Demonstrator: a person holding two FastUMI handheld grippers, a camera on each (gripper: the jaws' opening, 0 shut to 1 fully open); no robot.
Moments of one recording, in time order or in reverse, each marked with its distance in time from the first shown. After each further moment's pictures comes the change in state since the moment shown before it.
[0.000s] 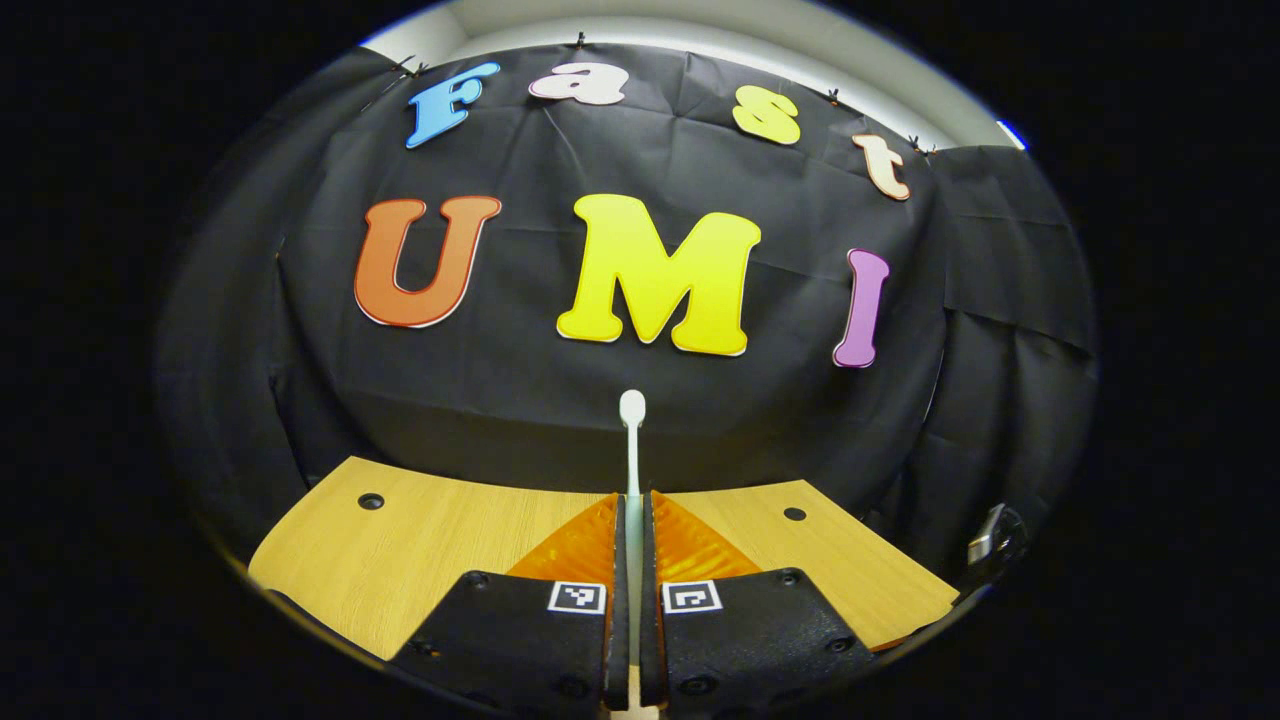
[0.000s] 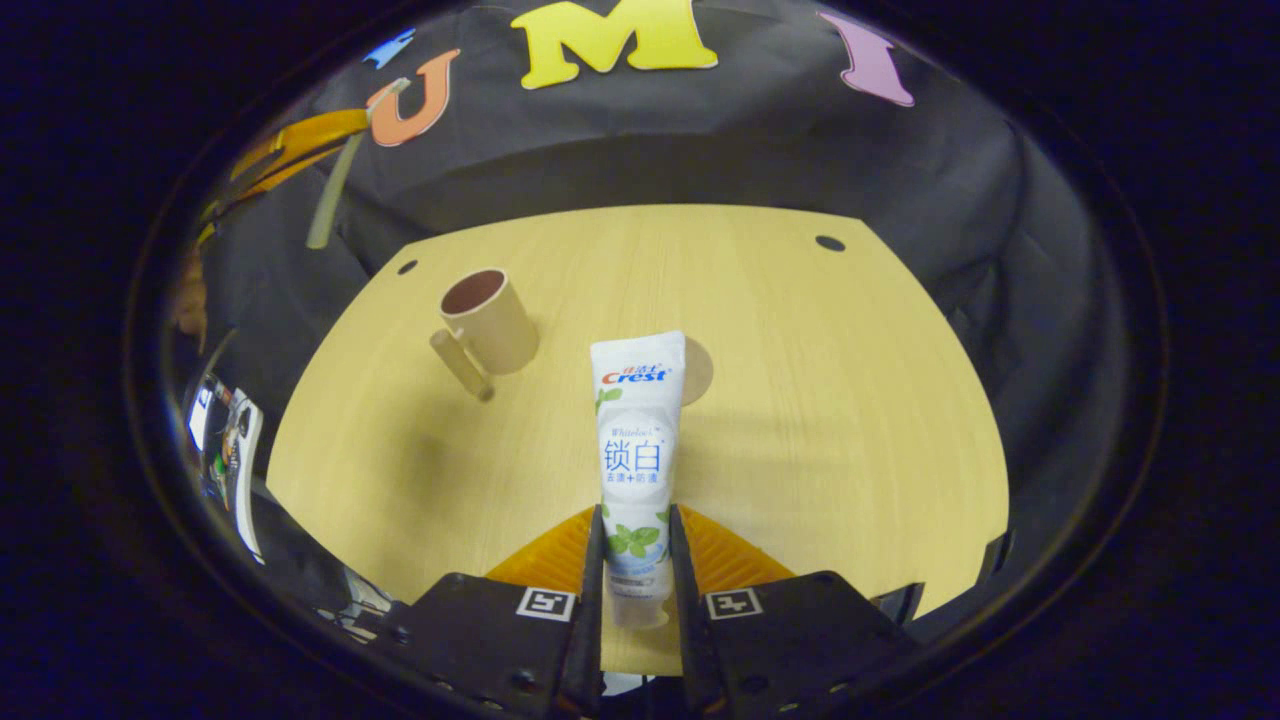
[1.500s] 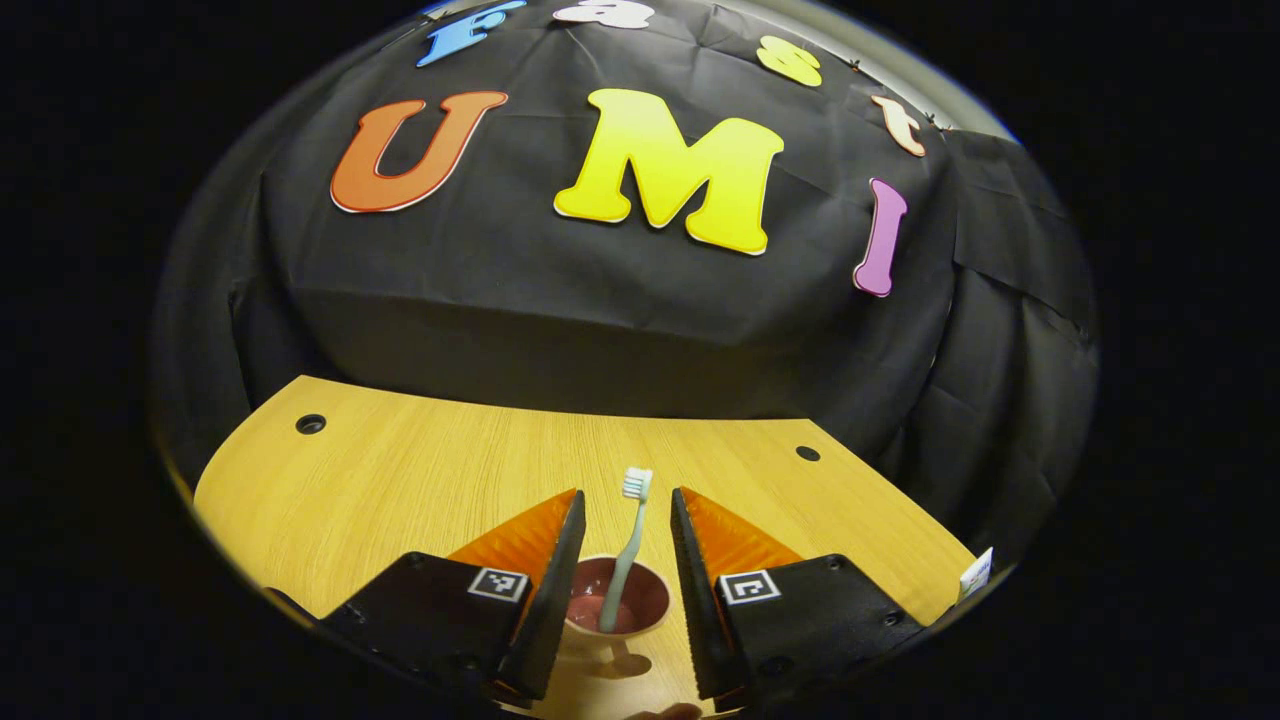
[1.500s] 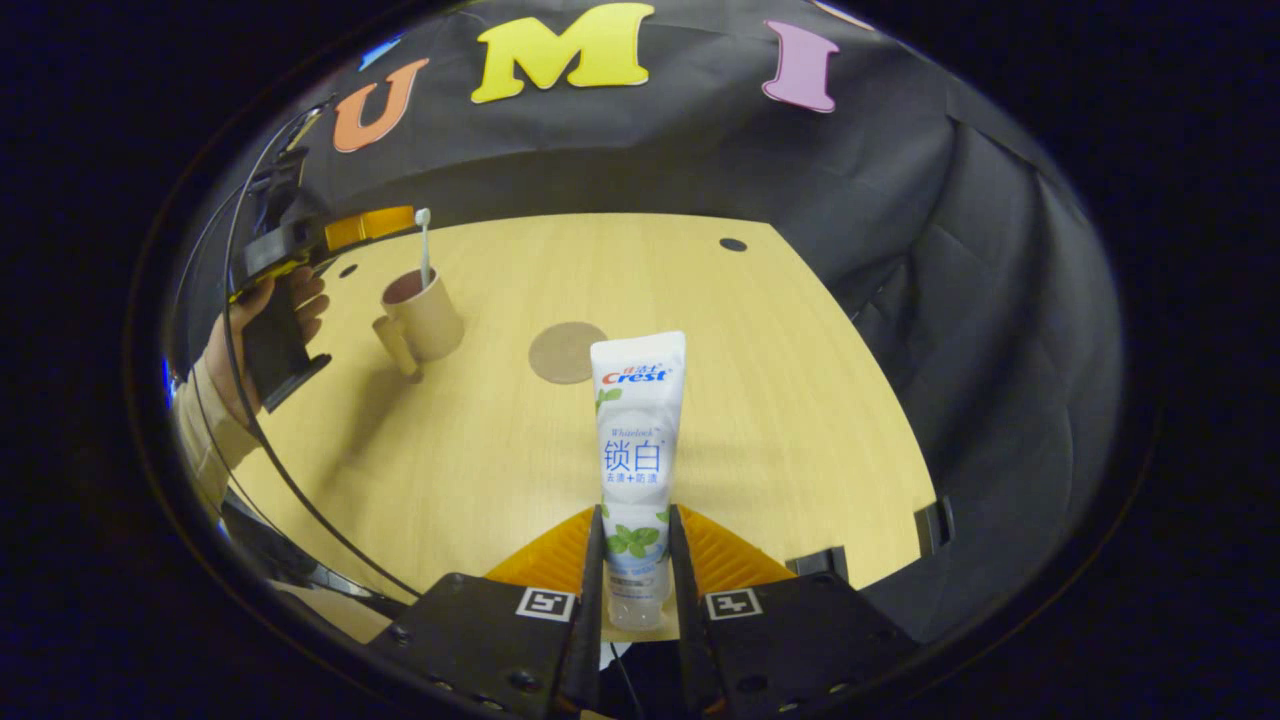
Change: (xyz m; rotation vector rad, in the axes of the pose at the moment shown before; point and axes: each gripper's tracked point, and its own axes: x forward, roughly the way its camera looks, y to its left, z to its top) left arm 0.044 0.022 -0.111 -0.061 0.146 -0.056; right arm -0.032 -0.042 -0.030 0.029 -0.014 -0.194
